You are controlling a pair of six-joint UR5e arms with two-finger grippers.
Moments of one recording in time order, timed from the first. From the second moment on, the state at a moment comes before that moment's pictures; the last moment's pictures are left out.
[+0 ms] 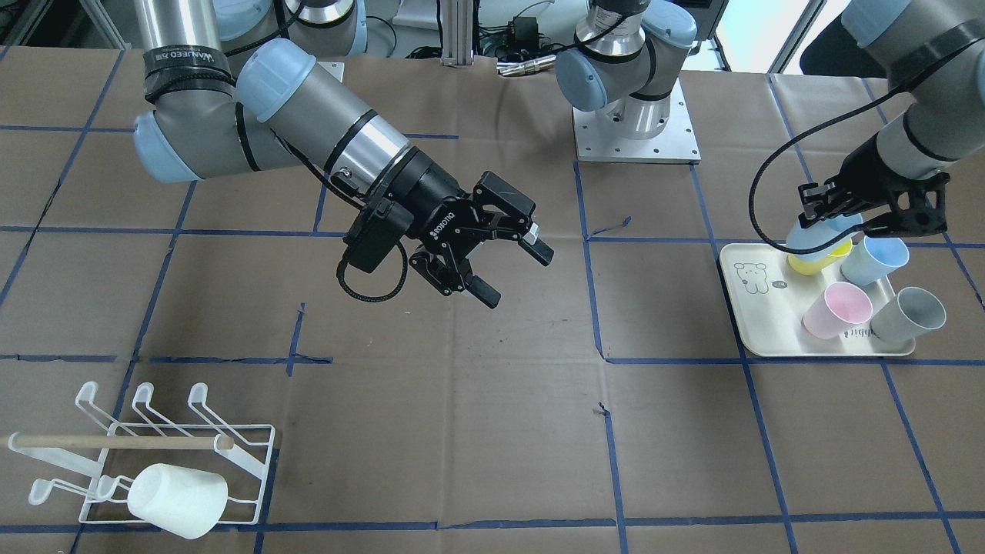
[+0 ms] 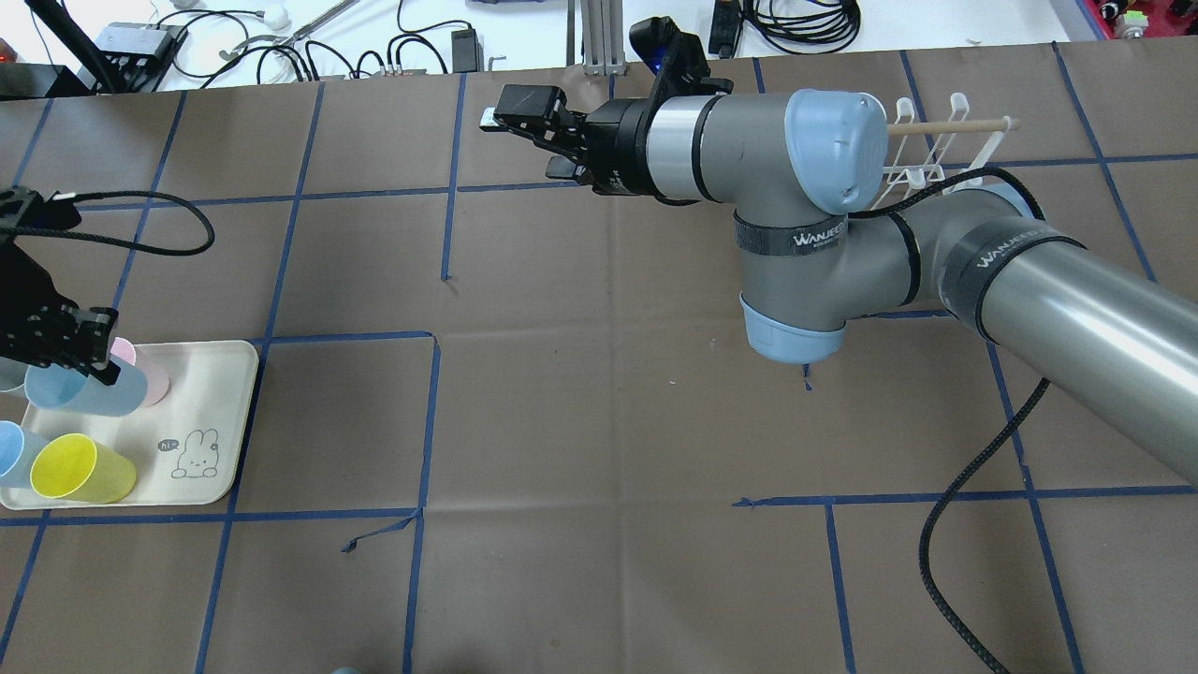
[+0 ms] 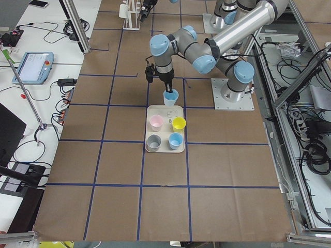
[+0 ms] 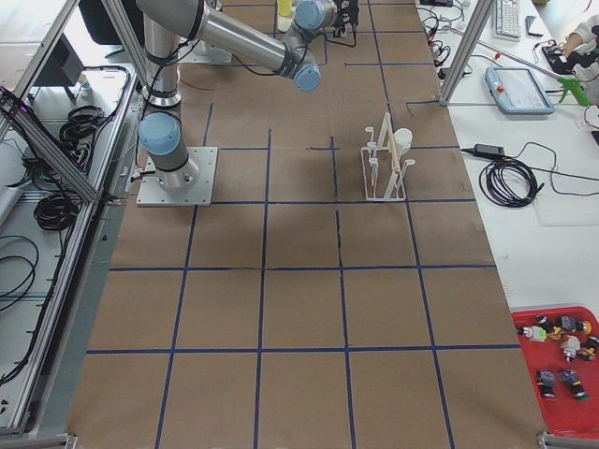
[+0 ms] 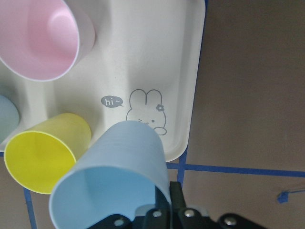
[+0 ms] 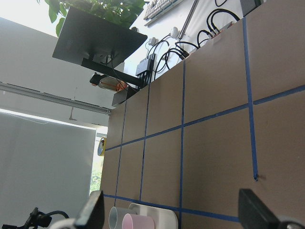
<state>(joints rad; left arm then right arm) -1.01 -1.57 -1.80 -1.50 1.62 0.51 1.79 -1.27 1.86 -3.13 -0.84 0.83</state>
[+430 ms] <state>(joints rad) -1.01 -1.67 -1.67 -1.45 1.37 0.61 1.79 -1.27 1.87 -3.12 -0.85 0.97</state>
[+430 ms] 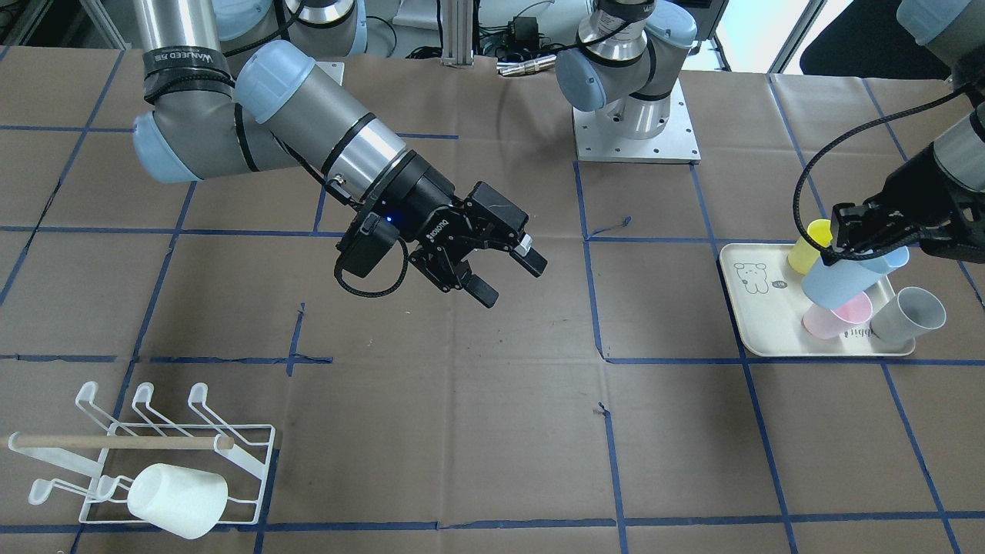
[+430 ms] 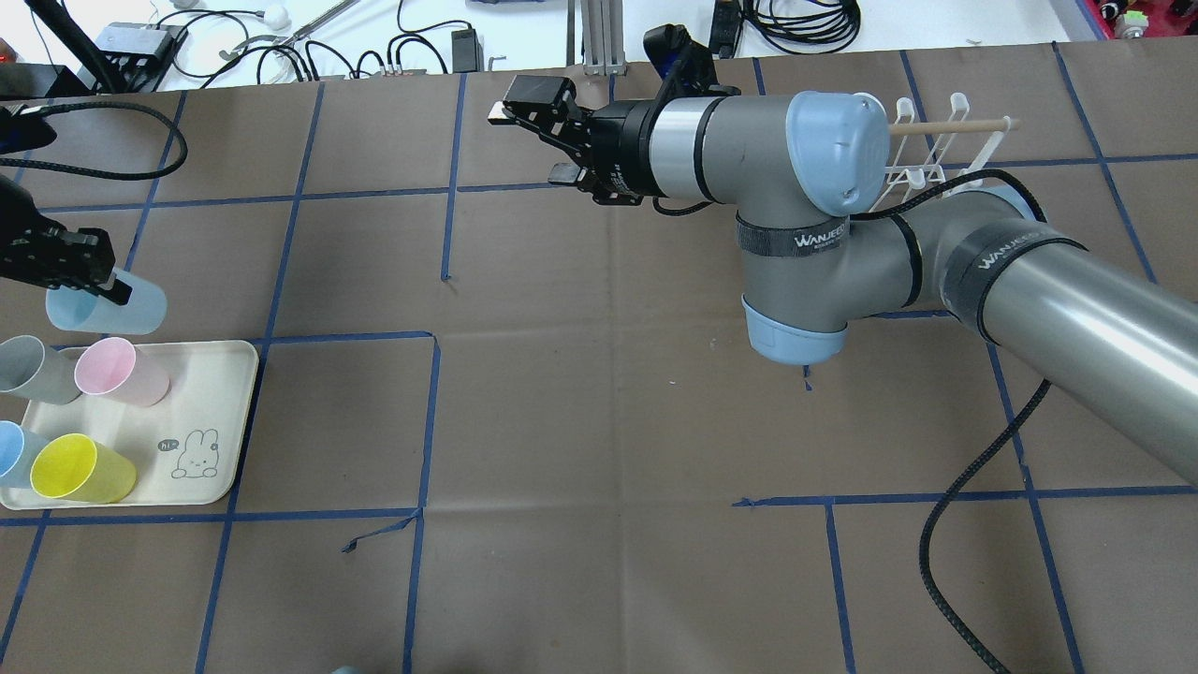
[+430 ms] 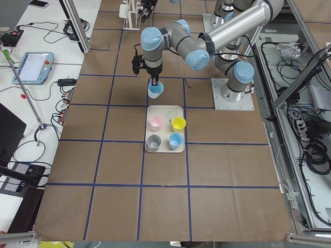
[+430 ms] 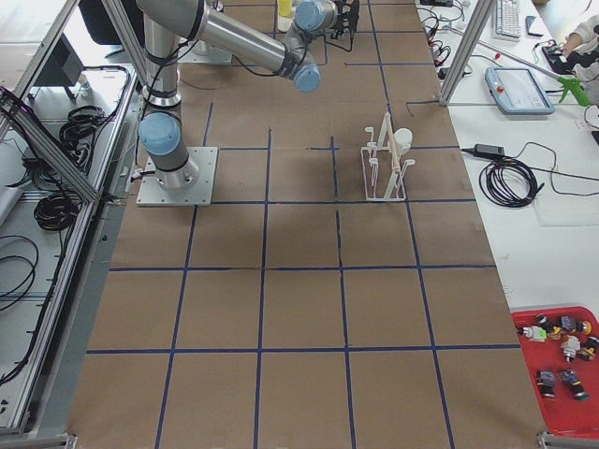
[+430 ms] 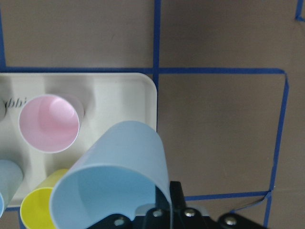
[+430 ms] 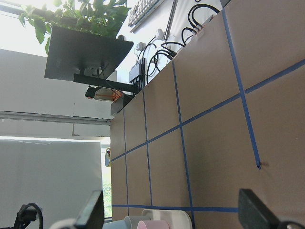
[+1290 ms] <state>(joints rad) -1.10 -1.82 -1.70 -0.96 0.76 0.86 1.77 -1.26 1.87 -3.16 -0.84 1.06</state>
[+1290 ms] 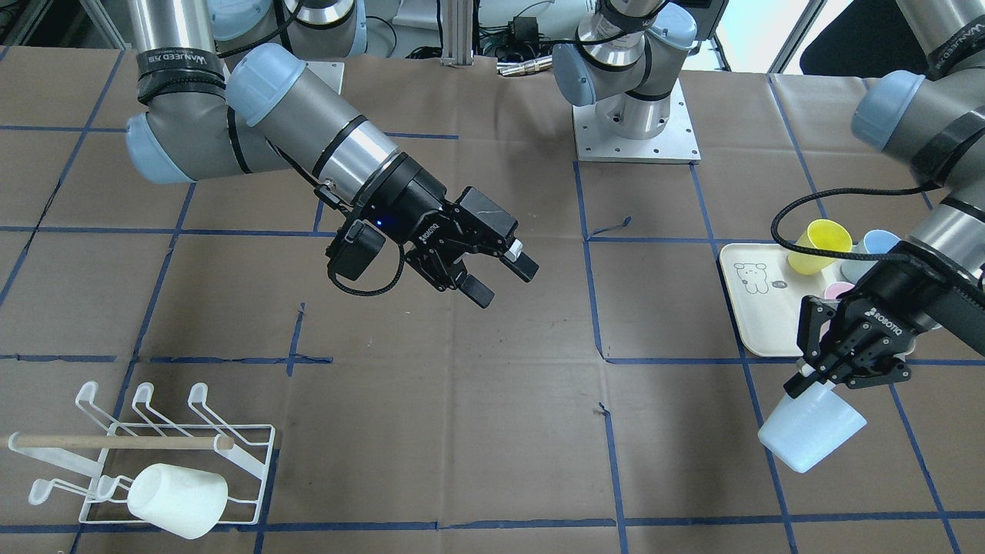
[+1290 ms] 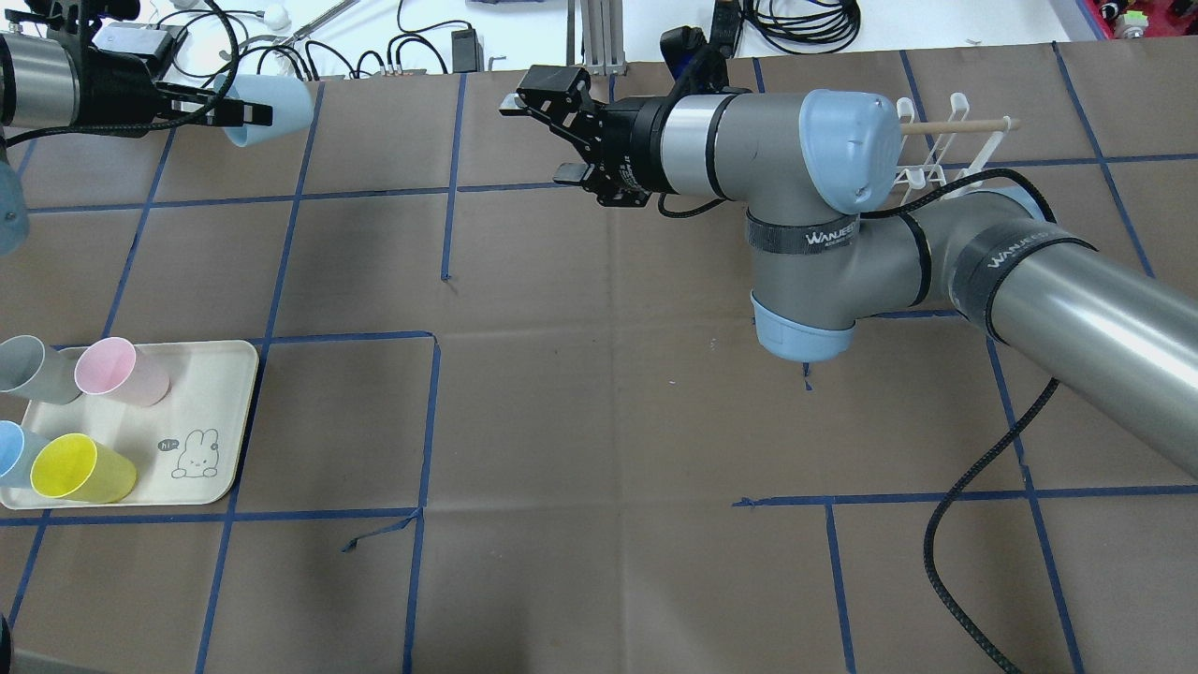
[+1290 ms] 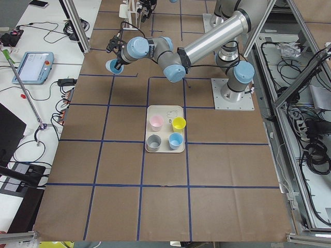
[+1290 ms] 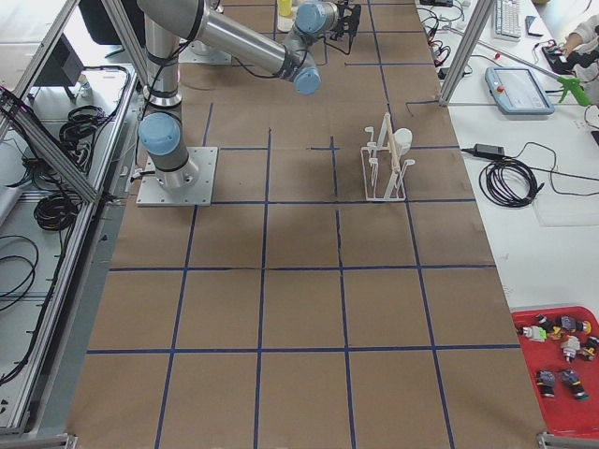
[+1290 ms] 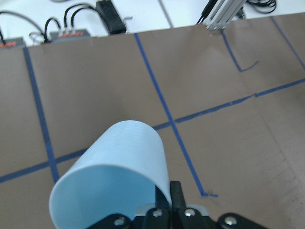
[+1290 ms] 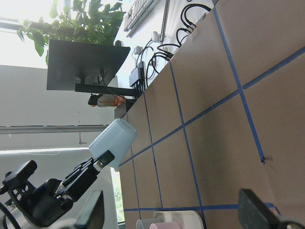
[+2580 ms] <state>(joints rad) -1.18 -1.92 -2.00 -0.27 0.17 0.85 1.75 -1.24 1.94 -3.43 -0.86 1.35</state>
